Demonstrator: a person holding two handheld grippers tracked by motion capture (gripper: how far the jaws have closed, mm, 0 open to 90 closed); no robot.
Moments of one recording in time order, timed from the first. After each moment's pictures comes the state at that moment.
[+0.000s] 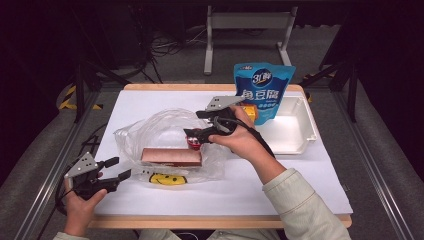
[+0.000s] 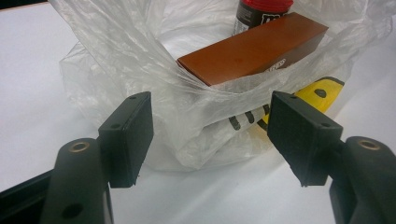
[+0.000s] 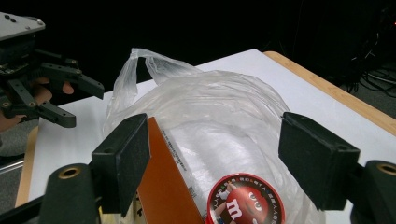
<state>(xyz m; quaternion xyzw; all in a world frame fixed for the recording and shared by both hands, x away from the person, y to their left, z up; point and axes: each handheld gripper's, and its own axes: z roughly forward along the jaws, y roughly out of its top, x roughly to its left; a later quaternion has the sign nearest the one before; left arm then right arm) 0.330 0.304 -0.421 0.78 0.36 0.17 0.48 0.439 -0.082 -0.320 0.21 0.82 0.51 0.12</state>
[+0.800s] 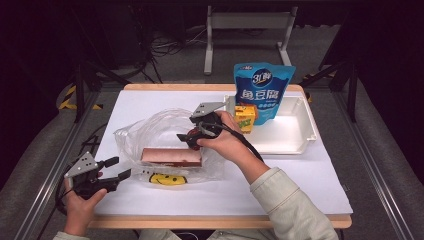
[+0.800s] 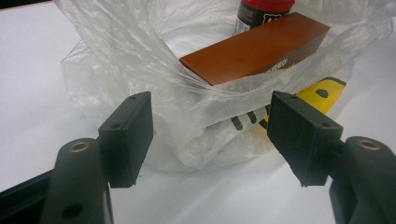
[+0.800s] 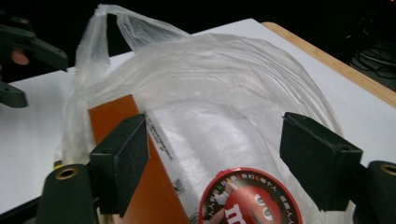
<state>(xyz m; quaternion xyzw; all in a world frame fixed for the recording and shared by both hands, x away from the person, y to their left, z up) 0.330 0.305 -0.422 0.78 0.36 0.17 0.48 0.454 -0.053 -0.354 0.22 0.85 0.47 0.13</state>
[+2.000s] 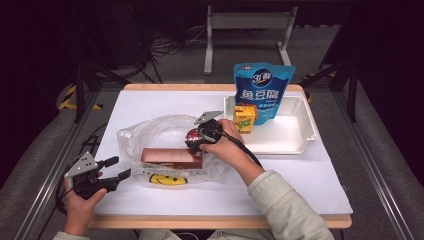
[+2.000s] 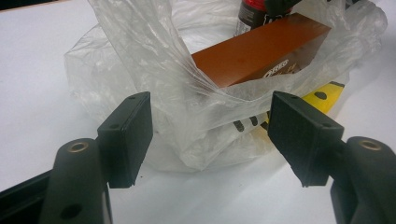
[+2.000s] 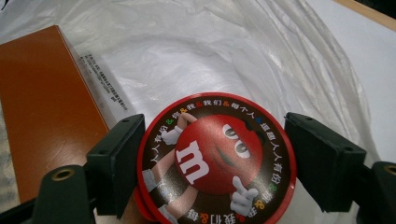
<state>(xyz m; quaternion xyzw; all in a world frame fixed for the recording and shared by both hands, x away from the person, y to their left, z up) 0.330 0.305 -0.421 0.78 0.36 0.17 0.48 0.468 -0.059 -0.404 0.28 0.86 0.40 0.14</state>
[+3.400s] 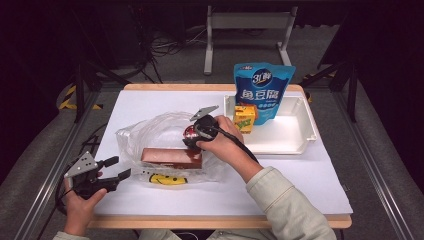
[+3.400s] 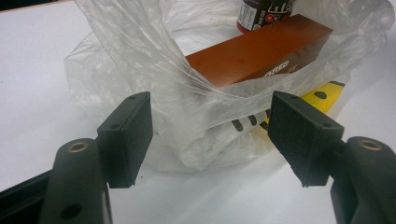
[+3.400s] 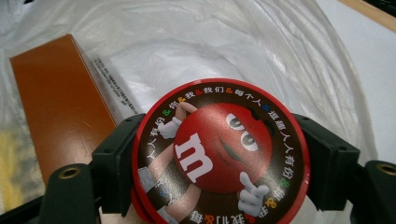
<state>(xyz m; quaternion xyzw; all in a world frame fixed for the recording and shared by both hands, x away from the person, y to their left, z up) 0.330 0.305 -0.421 0.78 0.36 0.17 0.49 0.466 -0.048 -0.381 0.28 0.87 0.37 0.13</state>
